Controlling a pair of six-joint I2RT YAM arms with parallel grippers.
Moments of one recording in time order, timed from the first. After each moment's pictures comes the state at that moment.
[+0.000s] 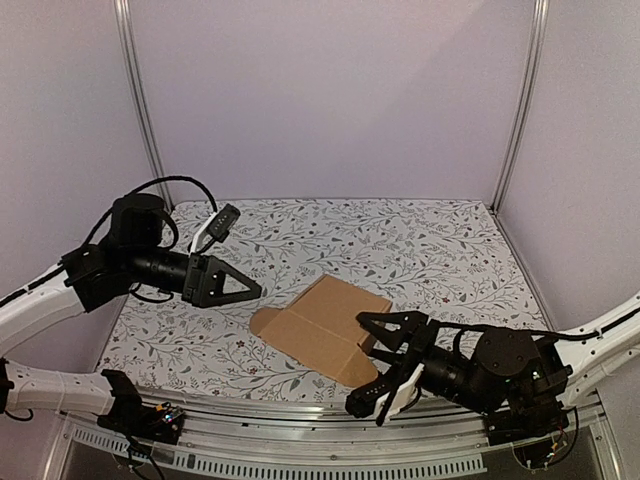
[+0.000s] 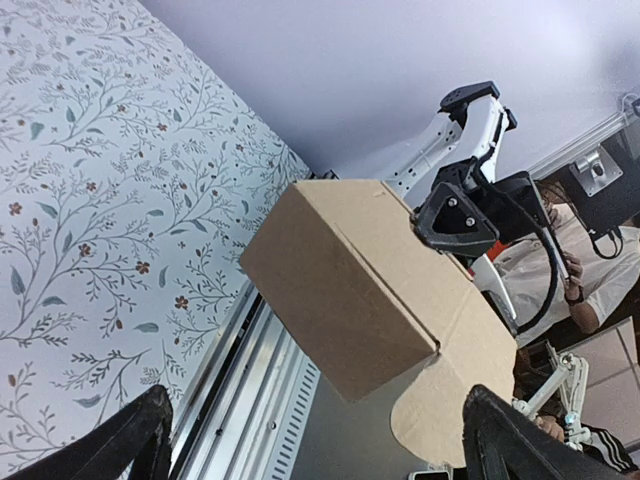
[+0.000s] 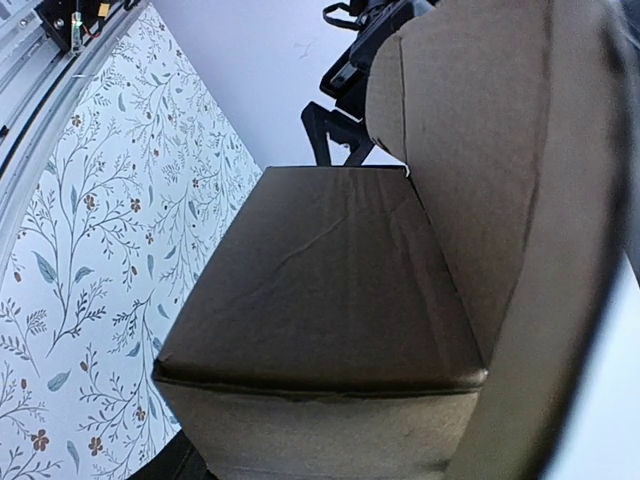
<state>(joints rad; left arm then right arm) -0.72 0.96 0.84 -0.29 0.81 -0.55 1.65 1.14 0.64 0.41 0.69 -1.30</state>
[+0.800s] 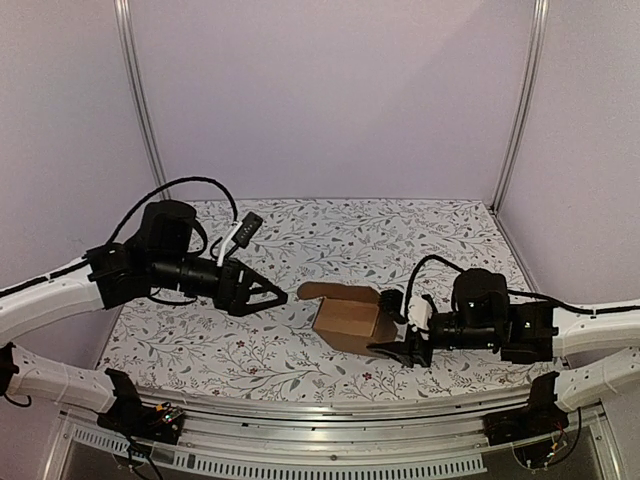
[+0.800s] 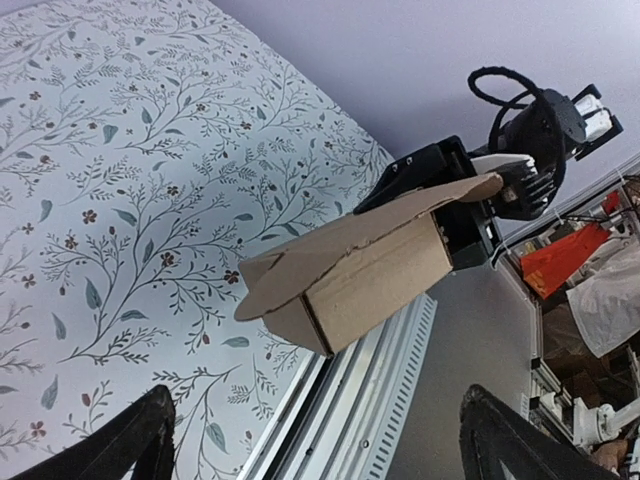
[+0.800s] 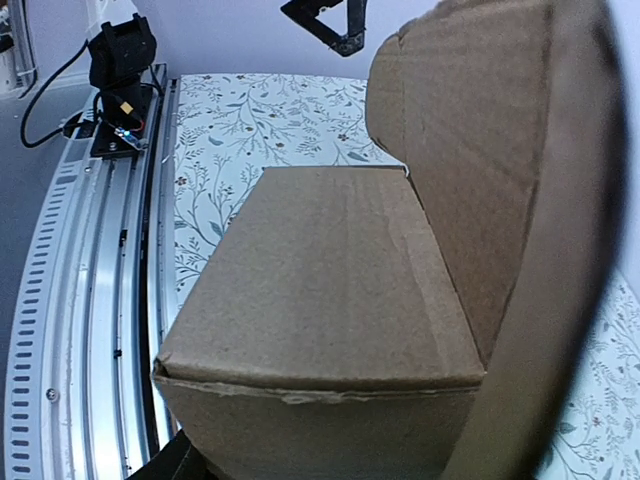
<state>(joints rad) -0.78 1.06 0.86 -0.28 0.57 -0.41 1.13 1.04 0.57 0.09 -0.02 -0.32</state>
